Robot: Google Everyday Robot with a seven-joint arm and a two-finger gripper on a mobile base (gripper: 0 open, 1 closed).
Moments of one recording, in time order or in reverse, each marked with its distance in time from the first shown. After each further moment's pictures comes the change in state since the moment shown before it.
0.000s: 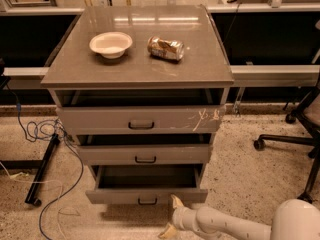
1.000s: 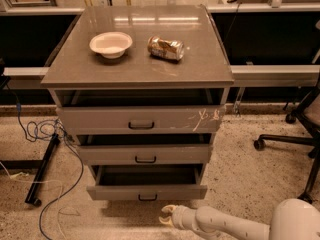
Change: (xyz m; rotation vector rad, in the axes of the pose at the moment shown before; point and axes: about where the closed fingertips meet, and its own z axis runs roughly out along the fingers) arm -0.002 -0.006 0.005 0.007 0.000 -0.006
